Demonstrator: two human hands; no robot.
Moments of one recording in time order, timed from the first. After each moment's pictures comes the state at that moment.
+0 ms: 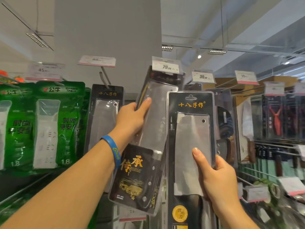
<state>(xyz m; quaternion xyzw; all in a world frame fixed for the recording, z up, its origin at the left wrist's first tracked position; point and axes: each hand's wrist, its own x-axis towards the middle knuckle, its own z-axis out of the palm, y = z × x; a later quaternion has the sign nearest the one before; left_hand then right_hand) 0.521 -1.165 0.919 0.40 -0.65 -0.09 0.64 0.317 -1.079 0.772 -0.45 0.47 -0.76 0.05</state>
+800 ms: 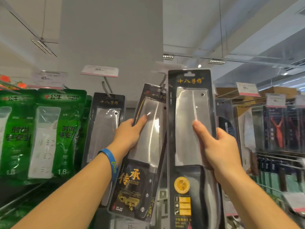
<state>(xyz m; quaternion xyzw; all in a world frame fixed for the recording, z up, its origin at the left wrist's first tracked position) 0.530 -1.194 0.908 0.44 -0.67 -0.13 0.58 0.305 -1.084 0.860 -0.50 0.46 -0.73 0.03</state>
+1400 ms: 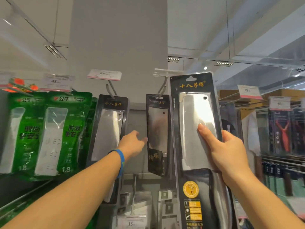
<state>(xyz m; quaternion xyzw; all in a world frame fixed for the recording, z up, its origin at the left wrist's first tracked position) 0.526 -1.211 0.888 0.58 -0.69 -0.09 0.42 0.285 -1.075 0.859 -0.52 0.47 -0.71 0.06</state>
